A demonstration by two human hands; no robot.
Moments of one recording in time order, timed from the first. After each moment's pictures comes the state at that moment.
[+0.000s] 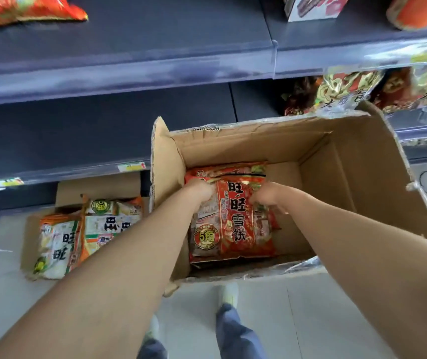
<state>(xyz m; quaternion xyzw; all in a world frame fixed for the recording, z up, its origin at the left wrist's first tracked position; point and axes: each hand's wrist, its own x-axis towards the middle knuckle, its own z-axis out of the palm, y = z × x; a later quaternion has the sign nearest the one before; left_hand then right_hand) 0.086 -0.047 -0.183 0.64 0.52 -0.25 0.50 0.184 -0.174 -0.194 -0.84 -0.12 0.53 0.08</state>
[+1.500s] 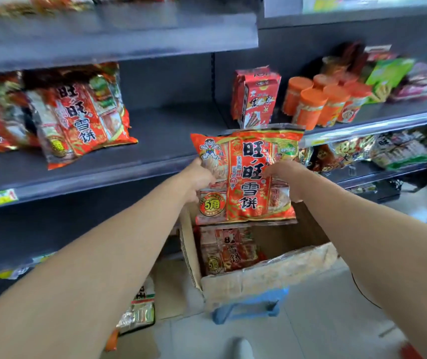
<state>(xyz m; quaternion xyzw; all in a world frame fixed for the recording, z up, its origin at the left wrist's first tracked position) 0.051 -0.048 0.069 0.68 0.35 -0.10 0.64 0.150 -0.207 0.067 -0.80 0.04 0.33 0.49</state>
